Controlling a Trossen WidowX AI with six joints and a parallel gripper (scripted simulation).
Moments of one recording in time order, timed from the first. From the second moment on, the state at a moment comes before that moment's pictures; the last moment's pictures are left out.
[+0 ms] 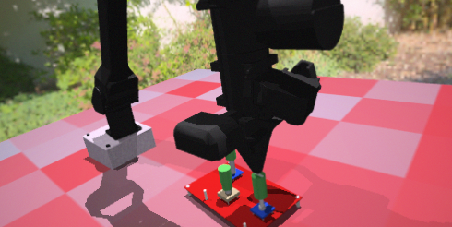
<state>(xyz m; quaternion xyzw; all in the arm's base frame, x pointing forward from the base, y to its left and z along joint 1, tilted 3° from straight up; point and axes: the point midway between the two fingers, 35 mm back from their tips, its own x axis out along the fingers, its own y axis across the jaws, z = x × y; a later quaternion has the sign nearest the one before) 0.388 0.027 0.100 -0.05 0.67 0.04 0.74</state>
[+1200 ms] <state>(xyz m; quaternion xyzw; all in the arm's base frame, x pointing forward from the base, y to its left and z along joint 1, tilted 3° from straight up) 0.389 0.027 0.096 -0.05 0.67 0.04 0.74</state>
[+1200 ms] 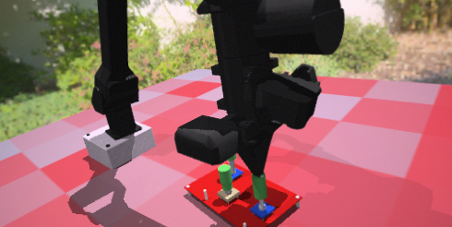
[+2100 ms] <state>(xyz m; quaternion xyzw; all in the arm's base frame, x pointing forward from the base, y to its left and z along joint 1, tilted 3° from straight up) 0.388 0.027 0.092 -0.05 0.67 0.04 0.74</state>
